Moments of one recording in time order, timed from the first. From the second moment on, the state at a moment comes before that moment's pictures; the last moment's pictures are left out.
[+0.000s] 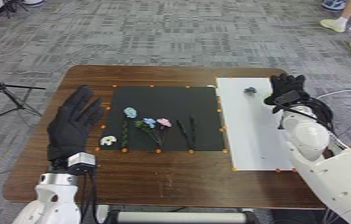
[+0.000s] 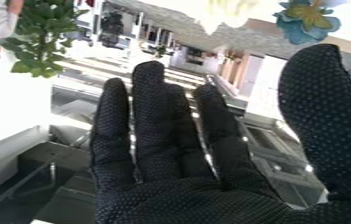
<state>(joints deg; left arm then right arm) 118.5 -65.0 -90.2 -114.5 40.9 -0.6 23.8 -76.3 -50.1 65.6 -87.0 -153.2 -1.0 23.0</state>
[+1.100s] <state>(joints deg) 118.7 -65.0 -90.3 -114.4 41.0 -1.2 23.9 -80.8 -52.0 67.5 -89.5 -147.0 -4.7 12.2</state>
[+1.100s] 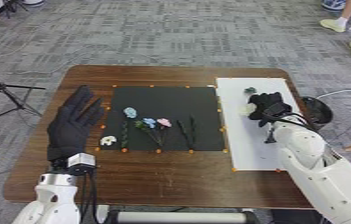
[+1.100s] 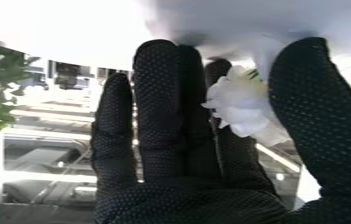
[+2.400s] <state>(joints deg) 119.0 -64.5 -90.4 -114.9 40.9 -1.0 23.8 -69.3 -66.7 47.8 -87.2 -150.6 5.0 4.7</state>
